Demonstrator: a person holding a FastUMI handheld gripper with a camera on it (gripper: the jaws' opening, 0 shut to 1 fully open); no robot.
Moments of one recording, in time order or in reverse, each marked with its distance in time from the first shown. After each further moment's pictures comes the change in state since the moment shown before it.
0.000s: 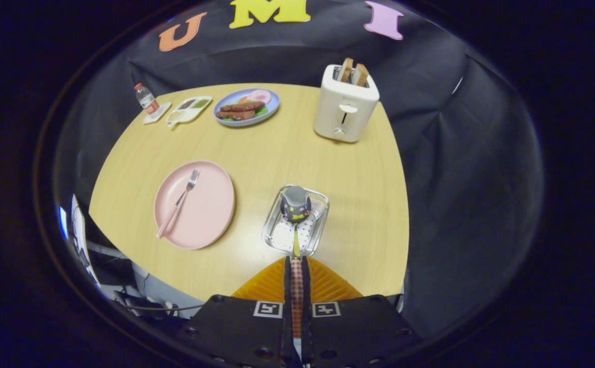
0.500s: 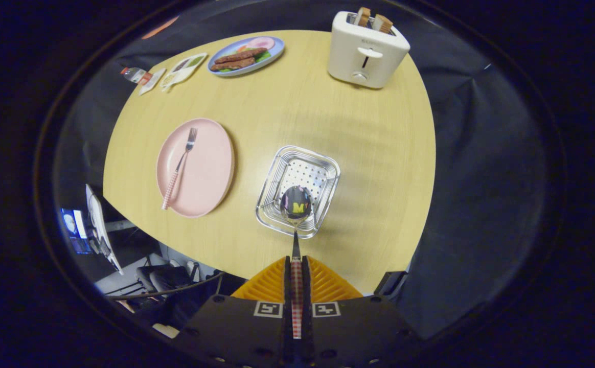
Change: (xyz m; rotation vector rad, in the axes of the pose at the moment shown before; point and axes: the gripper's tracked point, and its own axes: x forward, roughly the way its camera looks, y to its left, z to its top) arm 0.014 -0.009 -0.002 0.022 0.430 0.093
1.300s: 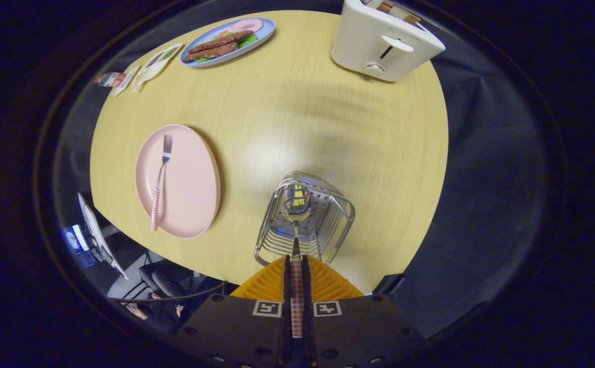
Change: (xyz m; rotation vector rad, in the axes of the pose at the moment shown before) arm 0.019 0.012 0.043 0.022 0.106 -0.056
